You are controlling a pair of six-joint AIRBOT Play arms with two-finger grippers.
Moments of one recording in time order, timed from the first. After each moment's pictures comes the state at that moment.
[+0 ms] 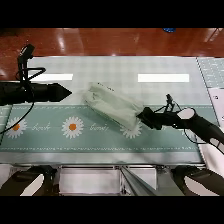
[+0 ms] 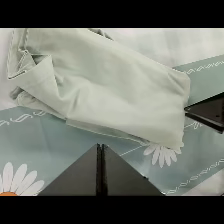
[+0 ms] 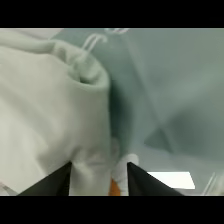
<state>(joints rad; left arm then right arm) -0.09 -0.88 0.93 0.92 -1.08 -1.35 0.20 -1.17 0.50 -0.60 0.66 1.59</state>
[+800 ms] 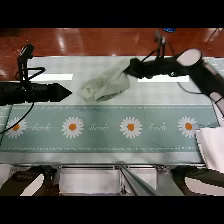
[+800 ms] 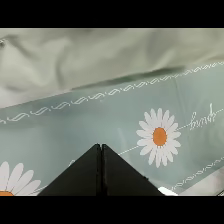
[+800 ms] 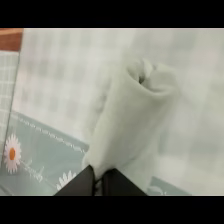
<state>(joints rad) -0.09 -0.88 0.93 0.92 -1.08 -1.36 0.23 -1.40 1.40 -0.73 0.94 1.46</state>
